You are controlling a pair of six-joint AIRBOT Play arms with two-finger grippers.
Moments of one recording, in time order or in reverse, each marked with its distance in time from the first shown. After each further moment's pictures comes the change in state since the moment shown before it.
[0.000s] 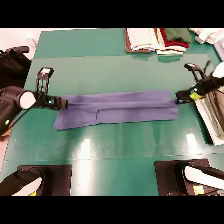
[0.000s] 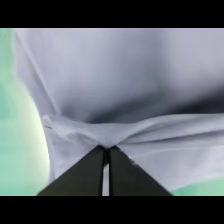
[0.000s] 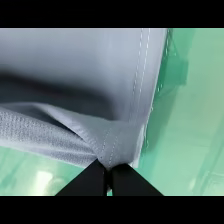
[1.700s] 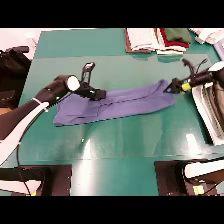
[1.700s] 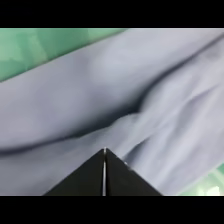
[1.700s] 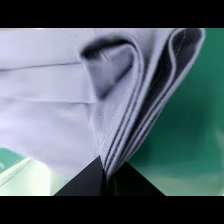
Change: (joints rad) left arm -0.248 -0.484 0.358 -0.403 0.152 0.070; right arm -0.150 -0.293 0.161 0.540 0.005 -0.236
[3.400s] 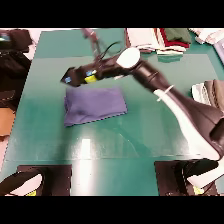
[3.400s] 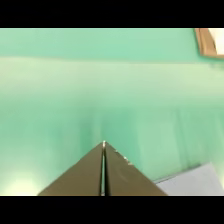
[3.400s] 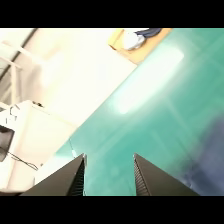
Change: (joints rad) left arm 0.472 0.453 0.269 0.183 -0.169 0.056; right arm 1.005 -0.121 0.445 0.315 -0.555 0.121
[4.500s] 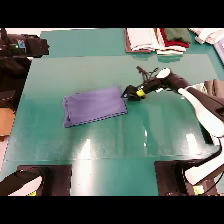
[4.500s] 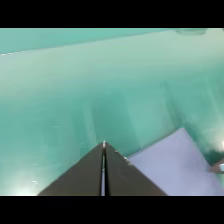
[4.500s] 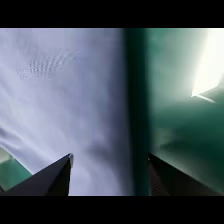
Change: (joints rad) left arm -0.176 0.008 -0.052 0.009 -0.002 0.049; right arm -0.473 -0.064 -0.467 -0.124 0.257 0.065
